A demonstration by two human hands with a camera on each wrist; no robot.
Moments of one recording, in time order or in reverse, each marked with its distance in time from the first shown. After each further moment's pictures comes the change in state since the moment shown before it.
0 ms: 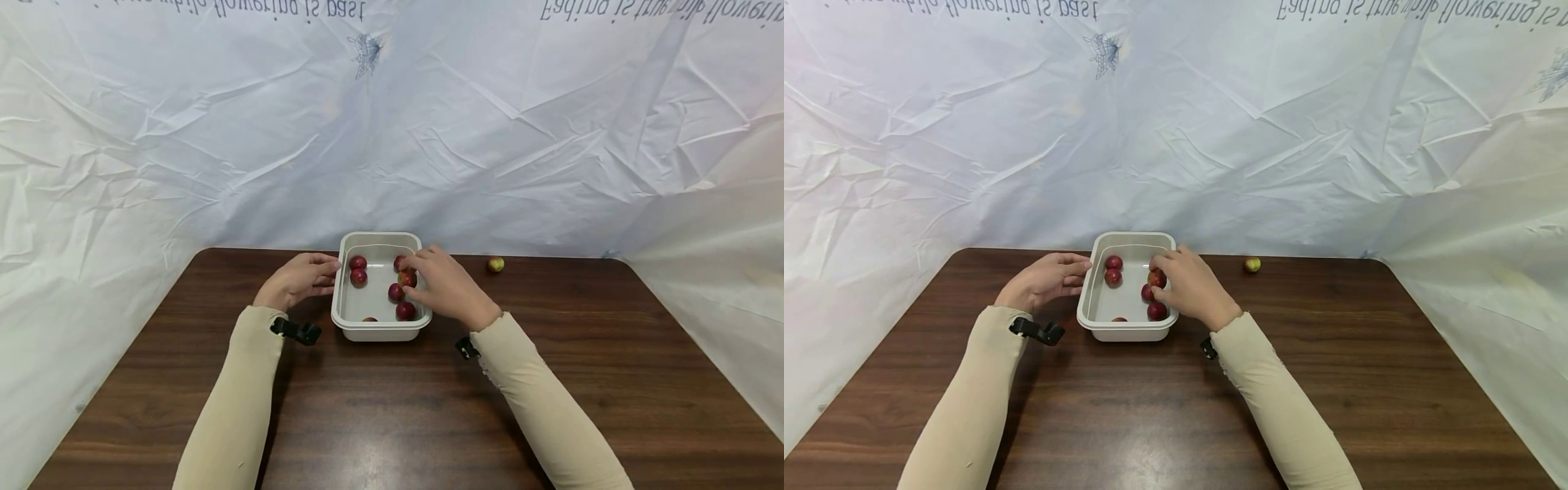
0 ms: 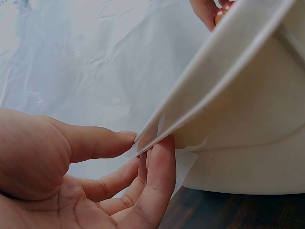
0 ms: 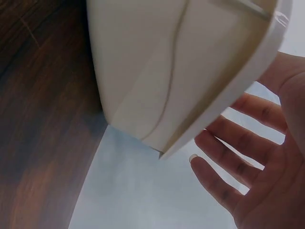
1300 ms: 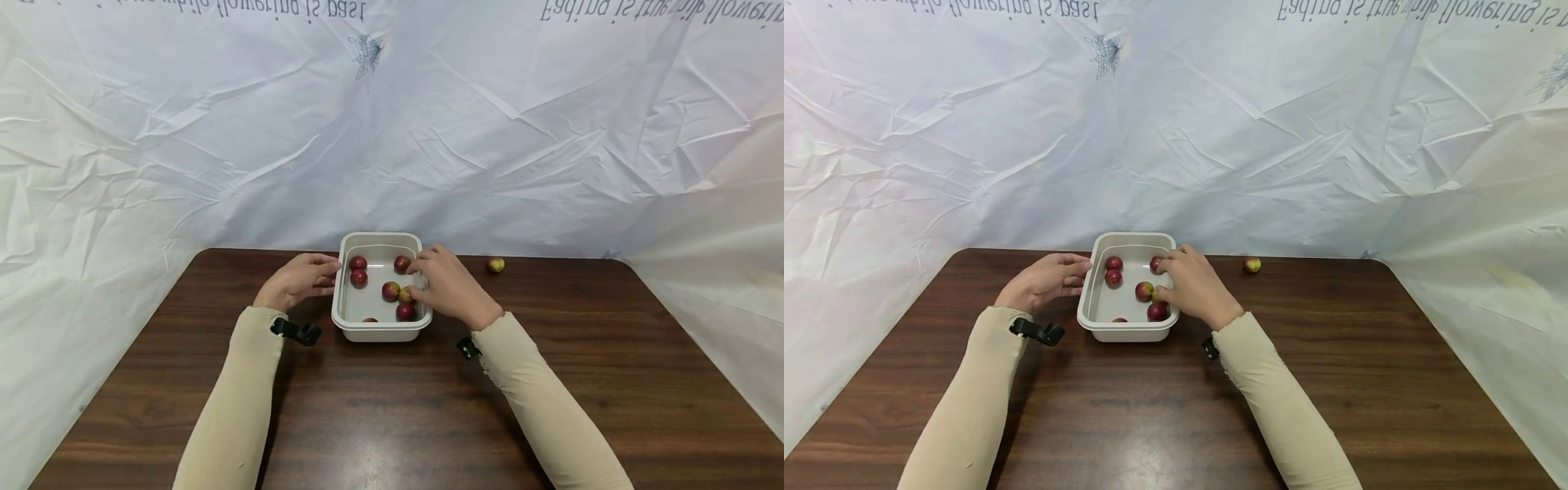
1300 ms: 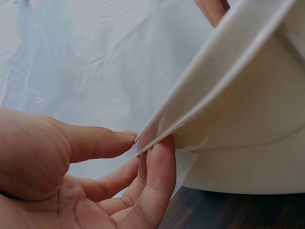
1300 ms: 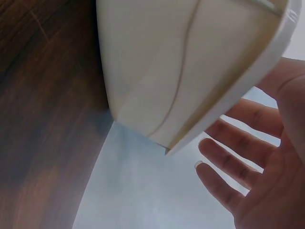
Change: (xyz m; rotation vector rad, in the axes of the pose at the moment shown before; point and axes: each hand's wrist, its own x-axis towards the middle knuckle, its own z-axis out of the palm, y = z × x) left_hand 0.001 -0.001 -0.001 -0.008 -0.008 0.008; right_hand 0.000 0.004 0.001 0.007 -0.020 0.068
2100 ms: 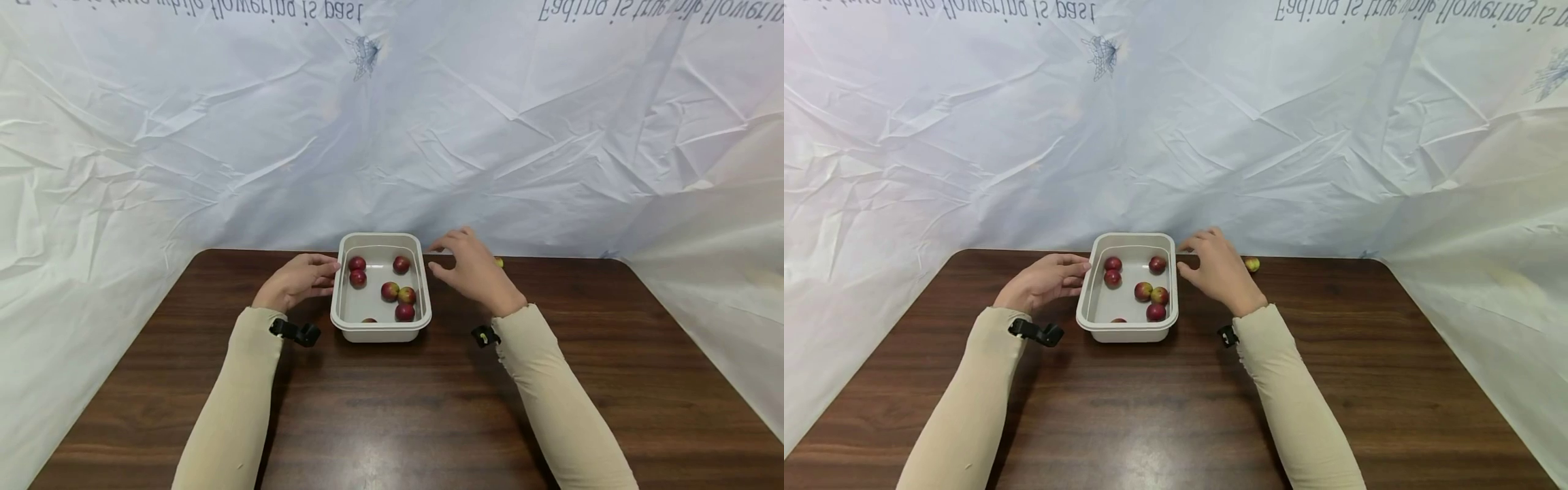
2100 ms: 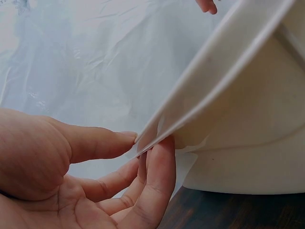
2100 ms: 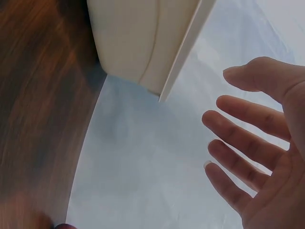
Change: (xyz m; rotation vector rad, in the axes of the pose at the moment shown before) left_hand 0.003 0.001 -0.001 0.011 0.000 -0.008; right_hand -0.004 0.032 -0.028 0.091 0.094 0.083
